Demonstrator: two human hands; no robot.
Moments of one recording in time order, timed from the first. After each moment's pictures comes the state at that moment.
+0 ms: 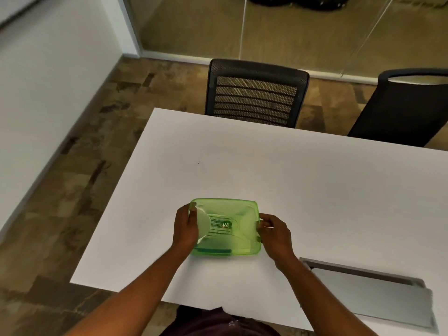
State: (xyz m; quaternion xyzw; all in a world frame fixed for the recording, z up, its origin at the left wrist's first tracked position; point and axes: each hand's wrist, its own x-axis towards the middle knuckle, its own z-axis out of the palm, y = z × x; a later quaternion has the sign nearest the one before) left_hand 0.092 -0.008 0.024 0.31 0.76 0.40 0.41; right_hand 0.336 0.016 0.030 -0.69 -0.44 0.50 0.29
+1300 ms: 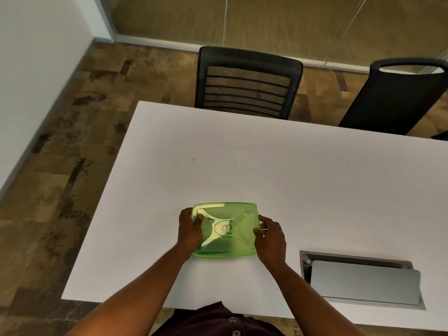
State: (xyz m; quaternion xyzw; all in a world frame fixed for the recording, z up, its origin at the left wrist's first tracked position) left_hand 0.077 0.013 -0.017 0.34 0.77 0.31 0.45; right_hand 0.307 -0.001 -0.010 -0.76 -0.53 0.32 0.19
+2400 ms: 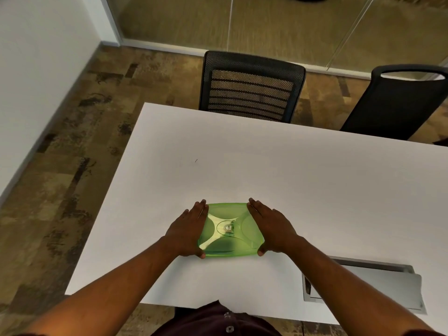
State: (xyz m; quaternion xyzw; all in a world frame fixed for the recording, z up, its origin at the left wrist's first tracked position) left_hand 0.039 0.010 0.013 0.78 0.56 -0.11 0.25; right_hand 0.325 0.054 0.045 -0.49 -0.83 0.19 -0.19
